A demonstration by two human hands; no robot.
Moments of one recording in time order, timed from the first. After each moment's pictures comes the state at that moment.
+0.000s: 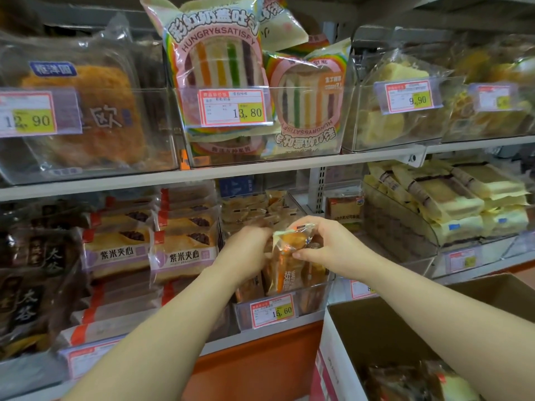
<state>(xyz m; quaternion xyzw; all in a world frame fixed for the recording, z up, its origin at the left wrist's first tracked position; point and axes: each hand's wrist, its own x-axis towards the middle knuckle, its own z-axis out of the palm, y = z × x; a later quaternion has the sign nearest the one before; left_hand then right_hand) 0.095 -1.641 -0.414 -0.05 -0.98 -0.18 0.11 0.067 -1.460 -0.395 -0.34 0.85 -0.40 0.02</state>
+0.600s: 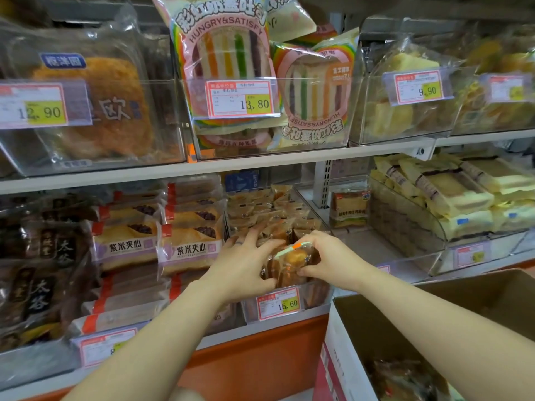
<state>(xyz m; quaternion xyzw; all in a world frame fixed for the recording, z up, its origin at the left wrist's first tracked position) 0.125 -1.657 -0.432 -0.07 -1.00 -0.03 0.03 0.068 -1.469 -0.427 -0.32 0.90 -0.30 0.02</state>
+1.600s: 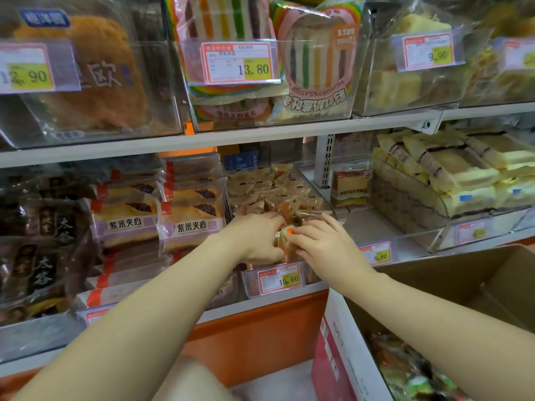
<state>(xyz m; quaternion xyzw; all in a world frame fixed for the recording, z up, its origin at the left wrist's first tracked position) 0.105 -1.643 -0.415 -0.12 -0.99 0.00 -0.03 0.078 -1.470 -0.470 -0.42 0.86 -0.06 -0.27</state>
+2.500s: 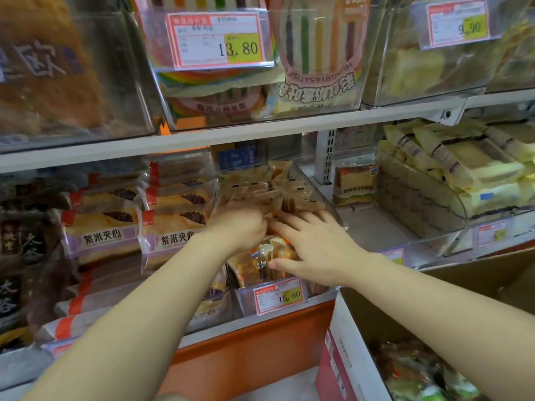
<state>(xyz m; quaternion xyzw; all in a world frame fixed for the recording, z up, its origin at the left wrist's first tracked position) 0.065 -1.661 -0.421 0.00 -1.00 -0.01 0.03 0.056 -1.491 -0.443 -0.40 0.91 -0.01 -0.08</state>
